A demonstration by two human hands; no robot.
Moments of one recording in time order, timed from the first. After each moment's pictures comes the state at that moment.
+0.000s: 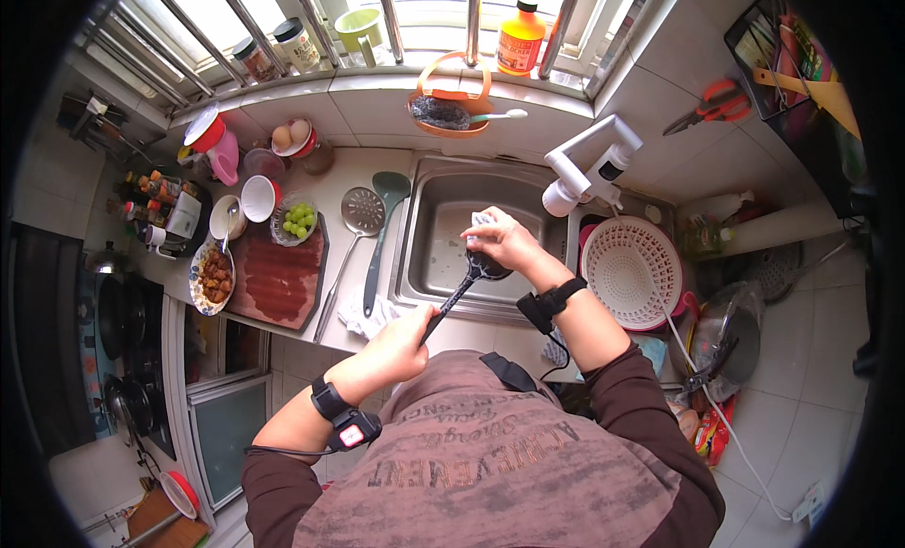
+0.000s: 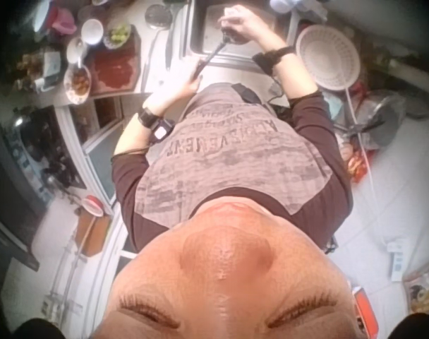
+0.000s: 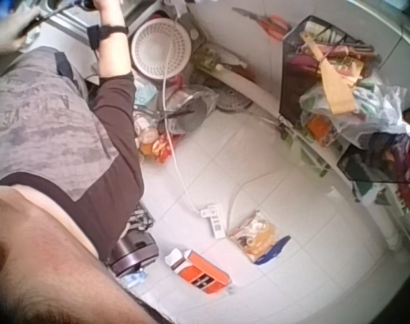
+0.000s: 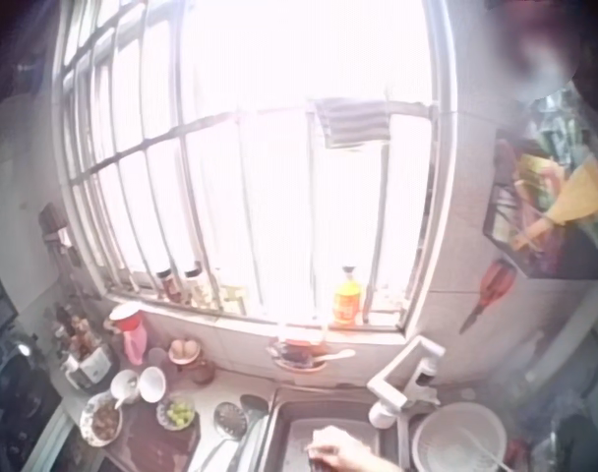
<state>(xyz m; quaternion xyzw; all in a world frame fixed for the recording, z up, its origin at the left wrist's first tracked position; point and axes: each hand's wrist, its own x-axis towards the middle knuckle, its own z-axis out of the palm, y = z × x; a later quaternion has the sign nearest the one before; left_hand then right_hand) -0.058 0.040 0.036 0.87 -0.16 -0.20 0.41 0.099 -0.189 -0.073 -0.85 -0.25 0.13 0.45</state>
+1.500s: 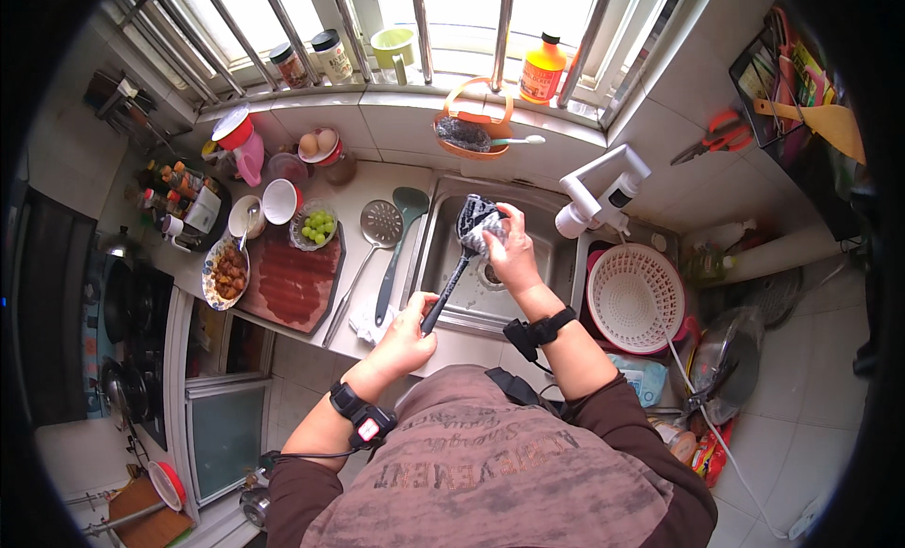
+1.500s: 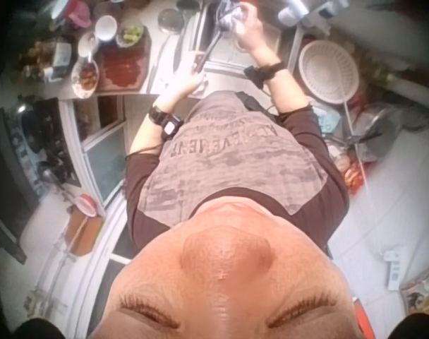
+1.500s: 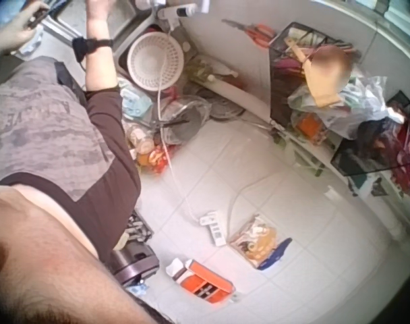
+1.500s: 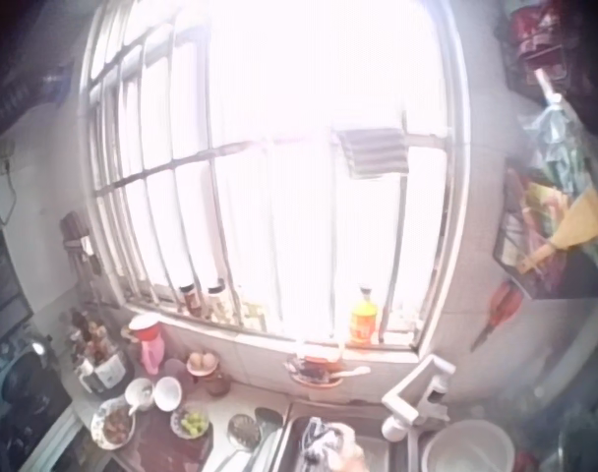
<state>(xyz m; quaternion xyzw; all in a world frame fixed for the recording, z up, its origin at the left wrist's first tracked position) -0.059 0.040 0.015 0.83 0.00 -0.12 0.54 0.081 -0.144 -0.031 -0.82 -0.12 -0.10 0.55</state>
